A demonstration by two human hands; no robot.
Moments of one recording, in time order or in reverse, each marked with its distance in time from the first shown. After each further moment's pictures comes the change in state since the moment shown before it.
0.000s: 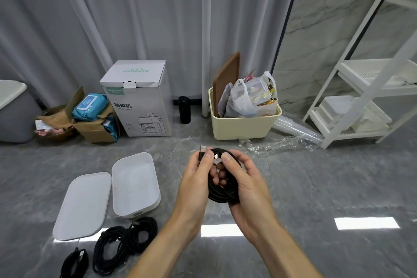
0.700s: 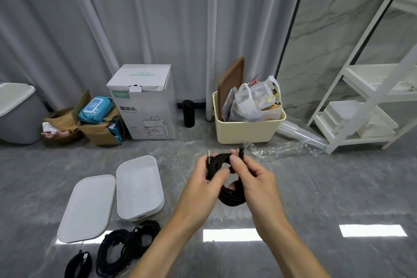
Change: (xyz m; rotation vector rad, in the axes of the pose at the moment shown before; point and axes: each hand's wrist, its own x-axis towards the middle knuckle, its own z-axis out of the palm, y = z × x) left_hand -0.002 0.010 -0.013 0.379 -0.144 0.055; right_hand 0.005 -0.010 -0.003 -0.478 0.081 -0.197
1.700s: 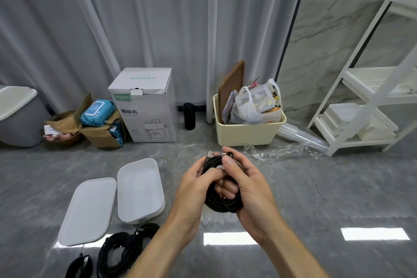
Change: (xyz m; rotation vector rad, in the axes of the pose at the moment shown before) left_hand 0.003 0.004 -0.005 -0.305 0.013 -0.090; right_hand -0.002 -0.004 0.014 0.433 -0.211 0.138
